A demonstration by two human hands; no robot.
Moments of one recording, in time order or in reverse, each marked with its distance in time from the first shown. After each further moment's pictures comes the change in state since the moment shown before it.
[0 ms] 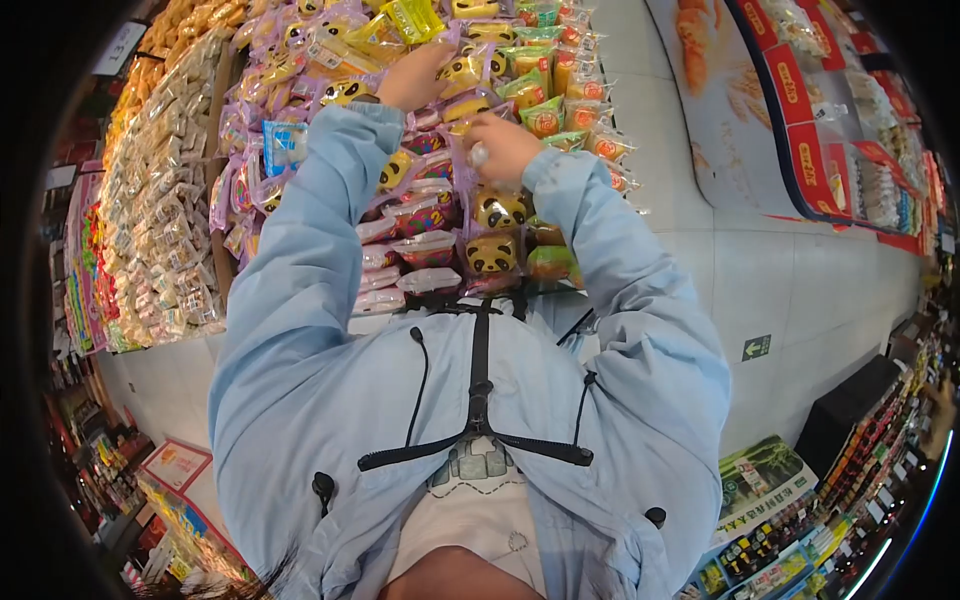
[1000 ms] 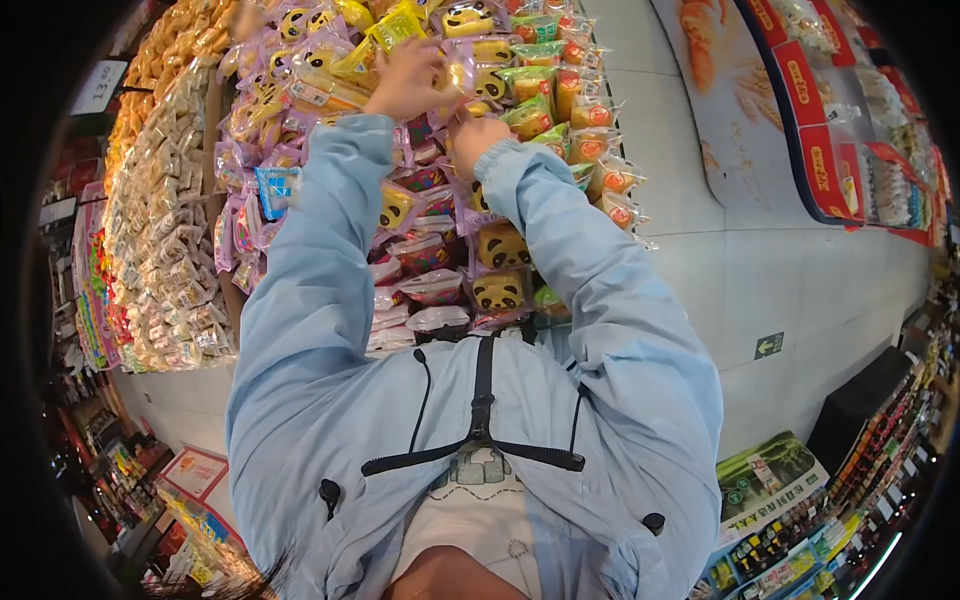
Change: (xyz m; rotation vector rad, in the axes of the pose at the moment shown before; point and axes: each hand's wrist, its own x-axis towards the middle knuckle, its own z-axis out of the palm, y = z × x) left_hand 0.045 -0.020 0.001 0.055 -0.072 -0.091; right_hand 0.075 0.005 -0.003 -0.406 -0.115 0.370
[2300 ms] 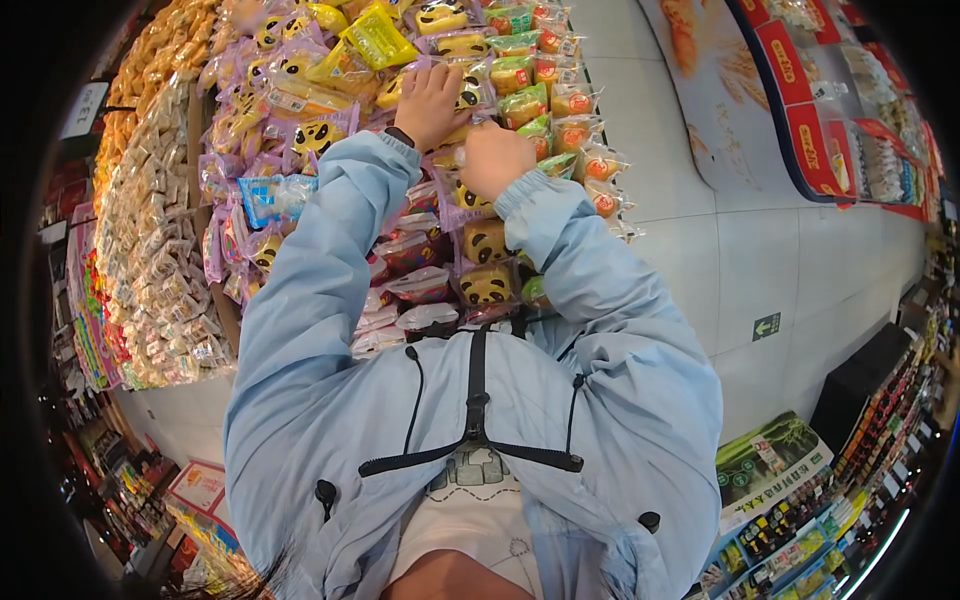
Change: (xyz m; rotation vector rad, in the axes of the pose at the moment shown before) left_hand -0.020 0.040 0.056 0.262 0.193 0.233; right_hand -0.064 0.002 -0.034 0.137 -0.016 0.288
